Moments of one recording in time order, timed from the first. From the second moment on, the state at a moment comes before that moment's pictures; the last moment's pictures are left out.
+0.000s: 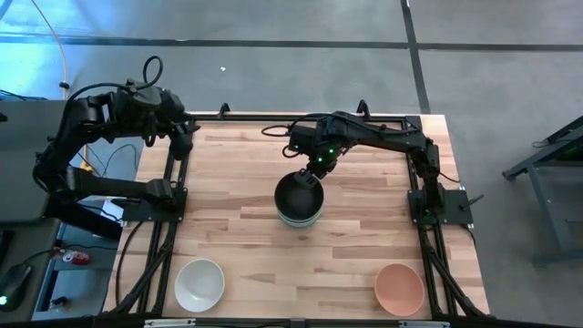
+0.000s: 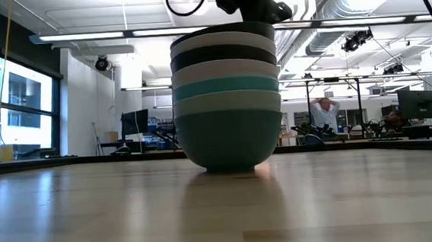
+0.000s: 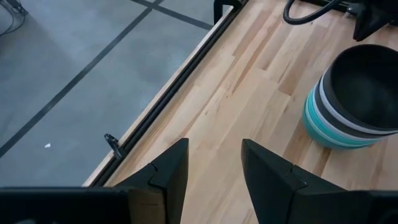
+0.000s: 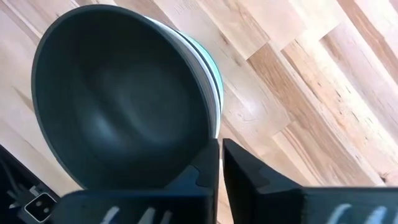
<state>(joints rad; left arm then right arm) 0.52 0.99 1.63 -1.39 -0.20 -0.04 -0.12 2.01 2.18 -1.57 -0.09 0.60</state>
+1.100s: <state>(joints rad) 0.52 0.99 1.63 -1.39 -0.19 -0.03 -0.13 2.00 2.19 -1.57 -0.09 0.60</state>
